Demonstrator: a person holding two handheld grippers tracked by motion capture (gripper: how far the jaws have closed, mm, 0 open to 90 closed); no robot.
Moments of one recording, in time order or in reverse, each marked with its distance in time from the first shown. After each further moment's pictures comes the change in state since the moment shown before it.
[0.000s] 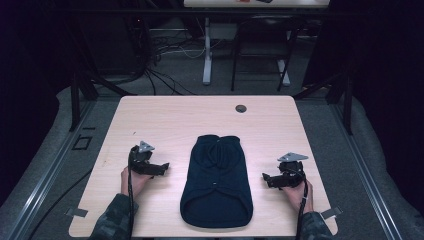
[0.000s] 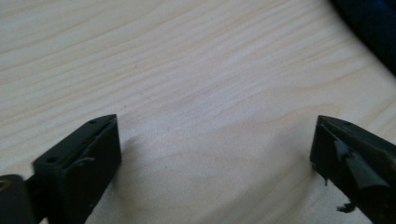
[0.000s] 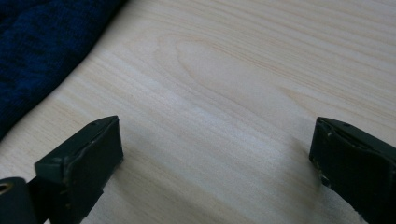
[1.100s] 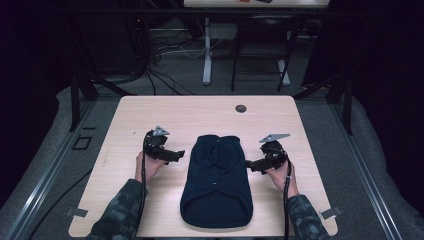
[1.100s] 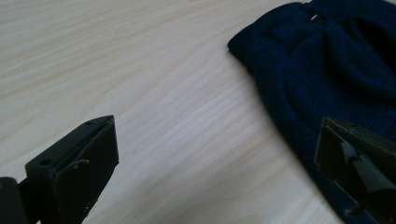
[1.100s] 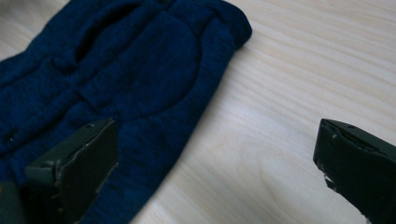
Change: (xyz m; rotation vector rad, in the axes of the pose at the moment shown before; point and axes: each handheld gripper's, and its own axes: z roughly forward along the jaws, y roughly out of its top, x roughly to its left) left arm -0.027 0.066 0.018 -0.021 -0.125 0.036; right arm 0.026 0.078 0.015 0.036 0.198 0.002
